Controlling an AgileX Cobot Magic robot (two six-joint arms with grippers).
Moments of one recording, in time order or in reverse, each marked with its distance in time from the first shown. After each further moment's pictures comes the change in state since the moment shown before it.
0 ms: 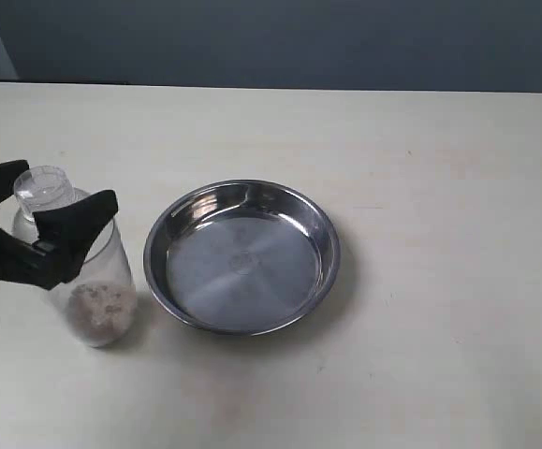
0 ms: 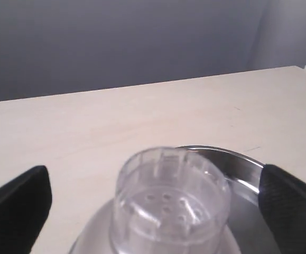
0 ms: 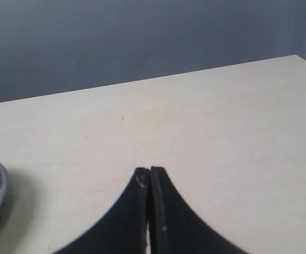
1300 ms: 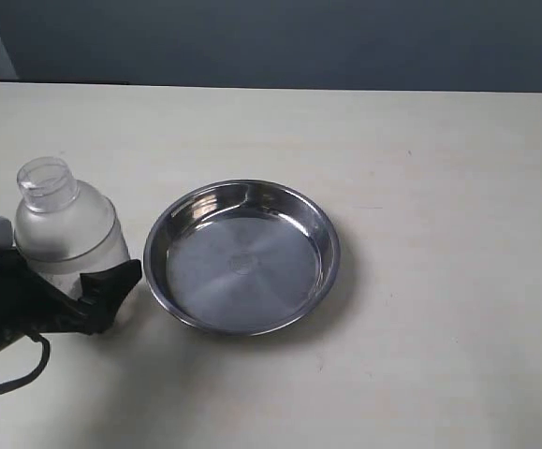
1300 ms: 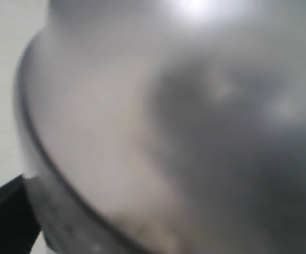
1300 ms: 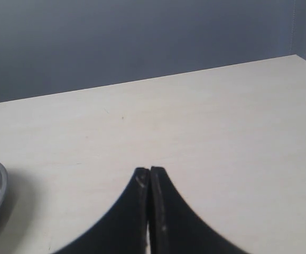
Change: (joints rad) left arm 0.000 0.655 0.080 -0.166 -0.481 0.223; right arm 0.000 0.000 0.000 0.000 0.000 0.000
